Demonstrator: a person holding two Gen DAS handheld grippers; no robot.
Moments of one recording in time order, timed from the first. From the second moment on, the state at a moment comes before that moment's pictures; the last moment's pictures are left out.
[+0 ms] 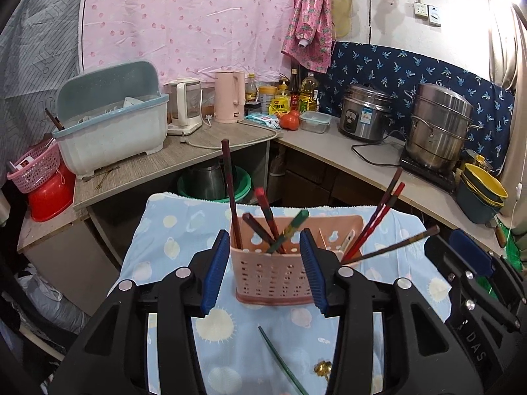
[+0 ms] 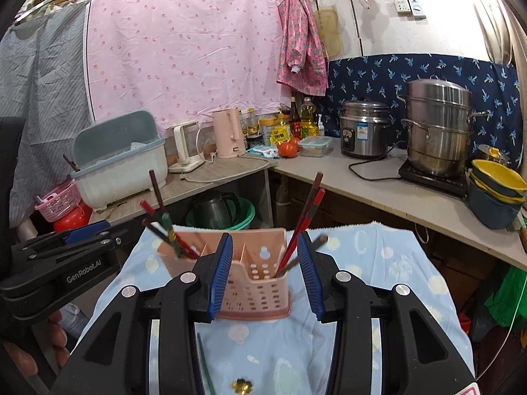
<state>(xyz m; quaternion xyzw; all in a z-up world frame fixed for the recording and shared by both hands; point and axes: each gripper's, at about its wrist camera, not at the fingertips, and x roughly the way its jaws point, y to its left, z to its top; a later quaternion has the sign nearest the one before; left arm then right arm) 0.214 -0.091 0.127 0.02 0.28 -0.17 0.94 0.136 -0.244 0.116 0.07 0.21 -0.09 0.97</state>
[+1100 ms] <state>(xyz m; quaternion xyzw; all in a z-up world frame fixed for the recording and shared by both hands) 0.108 -0.049 -0.043 0.00 0.43 -0.16 0.89 0.056 -0.198 -0.066 0.08 0.41 -0.07 0.91</state>
